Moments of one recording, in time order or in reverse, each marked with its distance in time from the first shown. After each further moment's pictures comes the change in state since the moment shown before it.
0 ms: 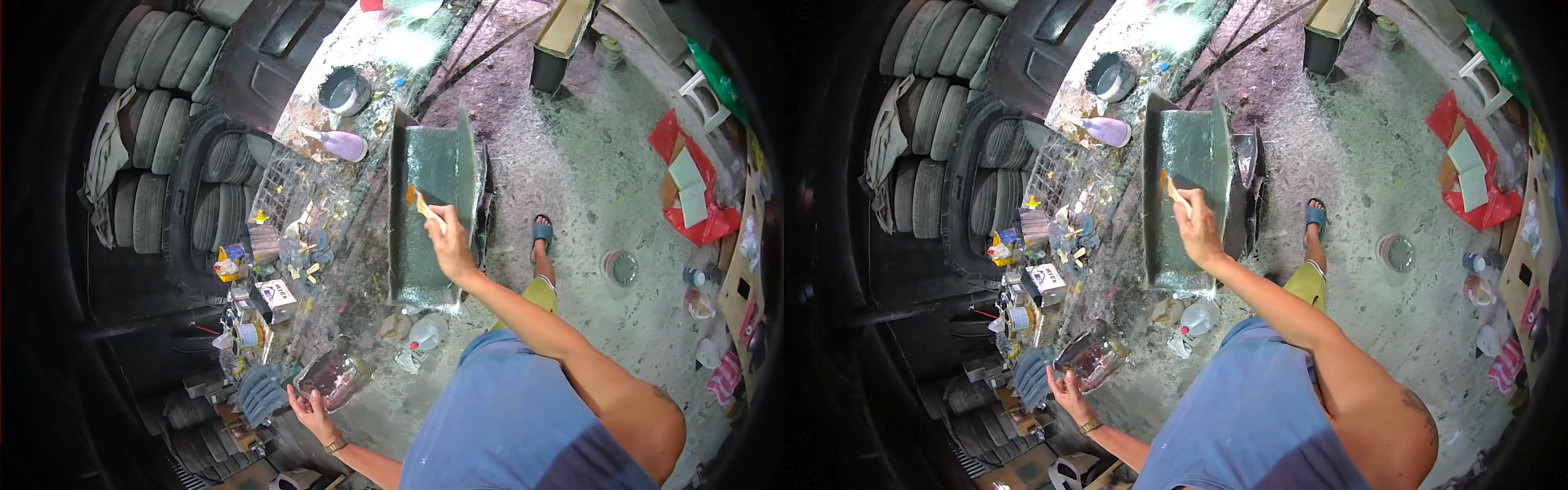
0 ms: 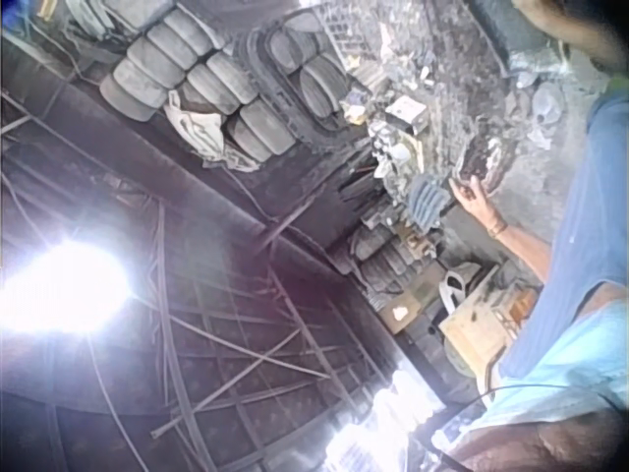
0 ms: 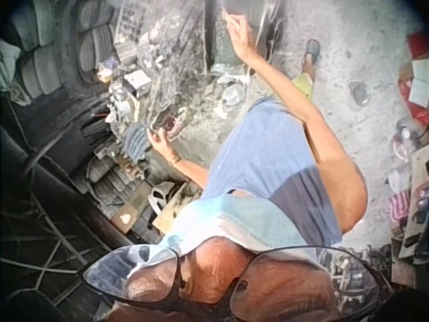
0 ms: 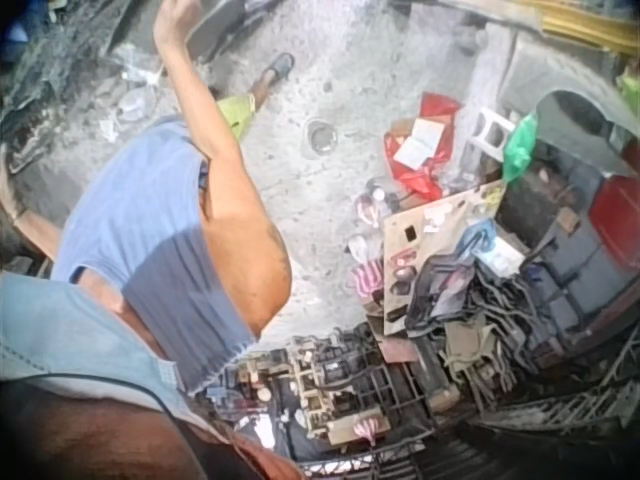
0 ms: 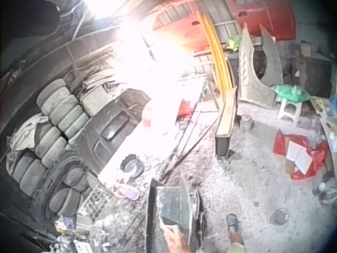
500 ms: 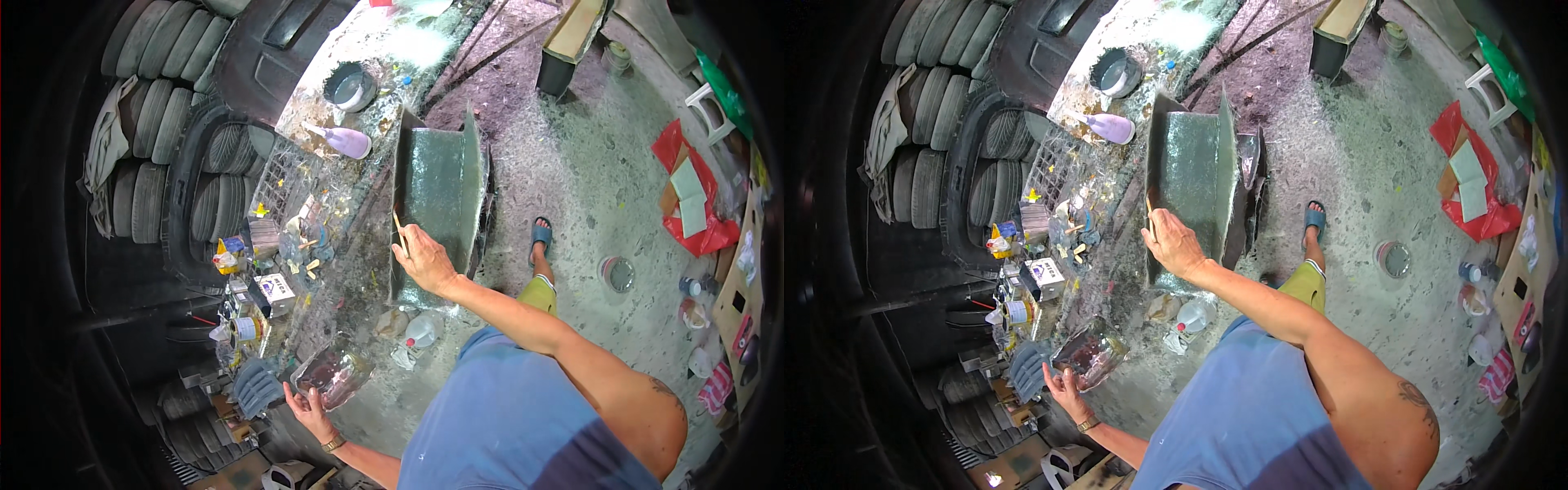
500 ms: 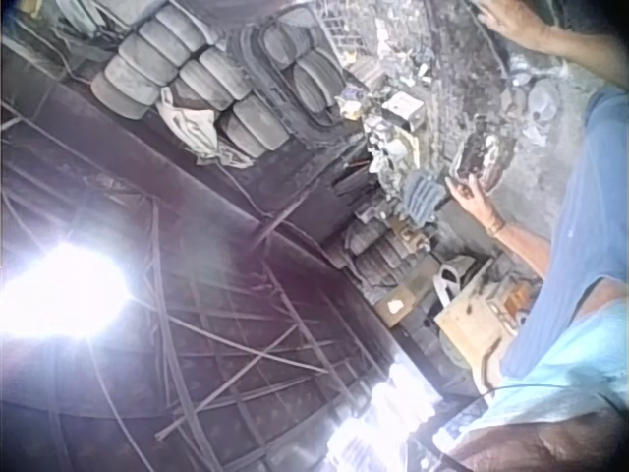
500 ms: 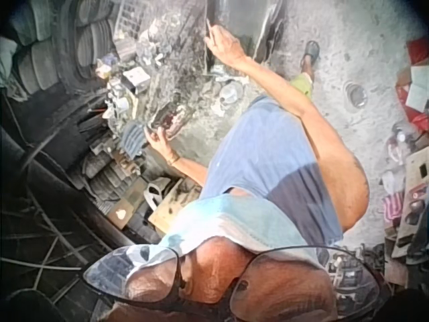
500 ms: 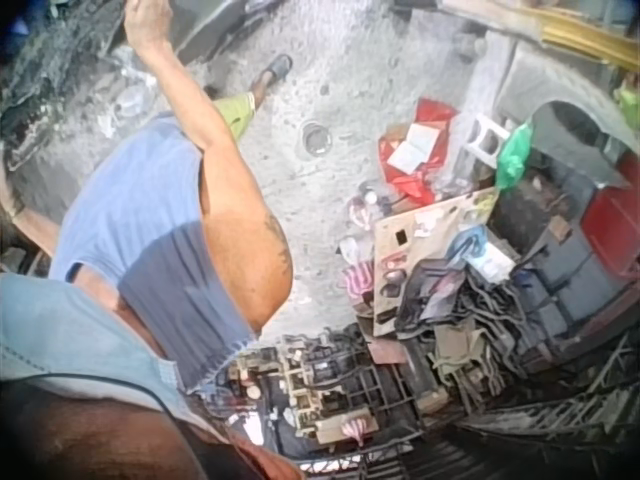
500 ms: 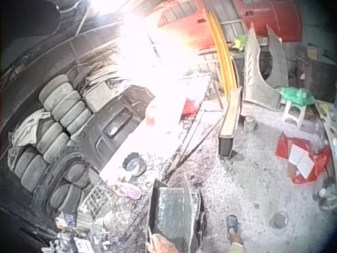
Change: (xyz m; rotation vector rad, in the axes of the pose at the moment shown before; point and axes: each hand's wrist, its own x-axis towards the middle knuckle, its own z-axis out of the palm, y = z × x) left_hand -0.007 0.013 0.009 0.027 0.041 0.053; right_hand -0.006 -0.010 0.028 -0.385 -0.286 -0.244
